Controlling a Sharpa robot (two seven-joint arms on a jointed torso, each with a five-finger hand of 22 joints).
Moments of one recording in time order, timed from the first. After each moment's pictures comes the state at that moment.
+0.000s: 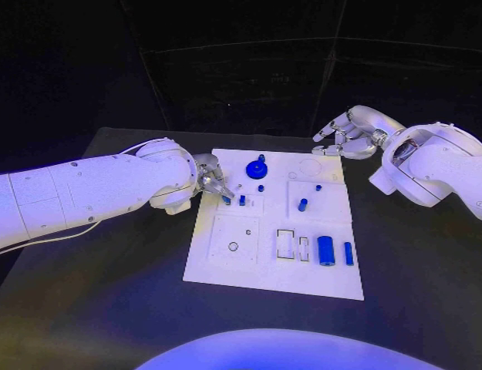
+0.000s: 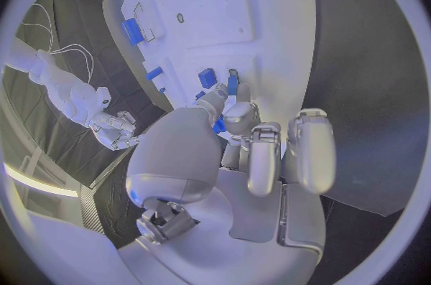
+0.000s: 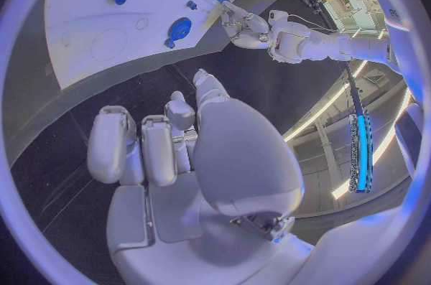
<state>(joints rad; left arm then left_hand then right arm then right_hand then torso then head) 1.27 -0.76 -0.11 1.47 -1.04 -0.03 -0.57 1.24 0.03 0.29 0.01 0.05 0.98 0.04 0.46 0.60 1.33 -0.03 1.09 1.04 1.47 -0.08 1.57 1.31 0.05 1.47 0.03 1.40 1.31 1.29 -0.82 -0.01 1.48 -1.10 -0.29 -0.10 1.44 -0.06 -0.02 0.22 0.33 0.93 0.15 0.14 0.07 1.26 0.06 1.07 1.10 1.47 -0.01 1.39 1.31 0.07 1.39 0.09 1.39 1.20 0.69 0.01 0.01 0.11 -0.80</state>
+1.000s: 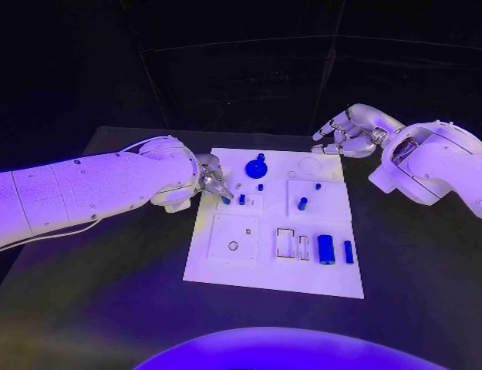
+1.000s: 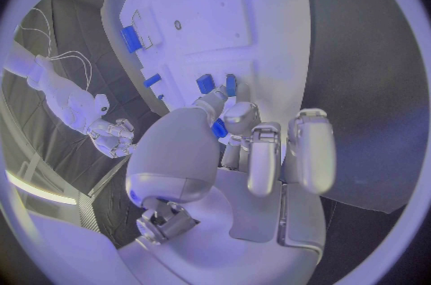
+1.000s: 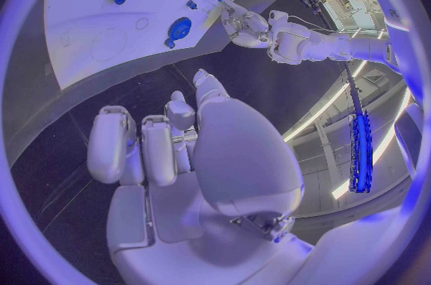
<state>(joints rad) 1.28 -0.74 -0.11 1.46 -1.06 0.02 -0.59 1.21 0.02 0.33 0.00 0.05 0.98 0.04 0.47 0.60 1.33 -0.03 1.09 1.05 1.47 -0.08 1.57 1.31 0.05 1.47 0.03 1.40 1.31 1.29 -0.82 -0.01 1.48 -1.10 -0.28 -0.10 1.44 -0.06 -0.02 0.22 0.33 0.93 0.15 0.14 0.07 1.26 0.06 1.07 1.10 1.47 -0.01 1.39 1.31 0.07 1.39 0.09 1.39 1.20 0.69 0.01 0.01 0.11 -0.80</state>
